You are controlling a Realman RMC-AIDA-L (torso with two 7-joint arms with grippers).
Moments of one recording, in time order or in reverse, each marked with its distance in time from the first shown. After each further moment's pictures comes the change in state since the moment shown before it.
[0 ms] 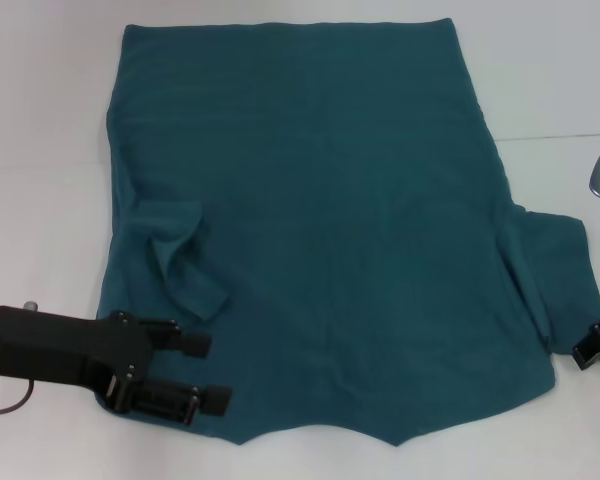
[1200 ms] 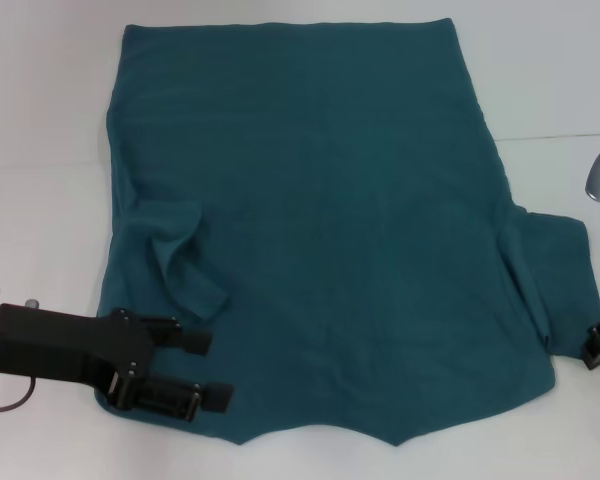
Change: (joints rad) left arm -0.002 -0.002 0.000 0.000 0.000 -0.008 0.000; right arm 0.019 -0.010 0.000 0.054 0.000 0.019 0.000
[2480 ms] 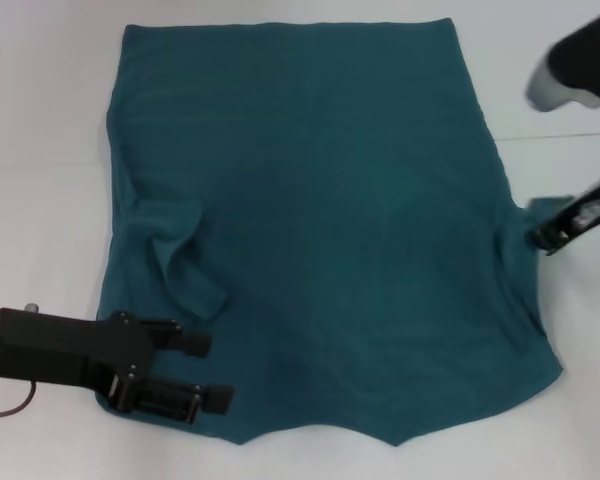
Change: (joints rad) left arm 0.009 -0.005 -0.003 0.000 -0.006 0.001 0.000; right arm -0.022 0.093 -0.146 -0.474 0.006 -0.073 -0.067
